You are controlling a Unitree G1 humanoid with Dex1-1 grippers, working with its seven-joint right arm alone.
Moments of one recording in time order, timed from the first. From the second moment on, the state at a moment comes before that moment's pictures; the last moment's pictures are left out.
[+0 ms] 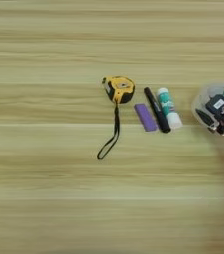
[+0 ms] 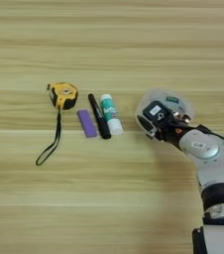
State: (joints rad) arm -0.38 -0.72 -0.04 0.88 -0.19 -0.39 0.51
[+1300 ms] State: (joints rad) arm -0.33 -0.59 -0.07 0.32 -0.06 -0.17 0.57
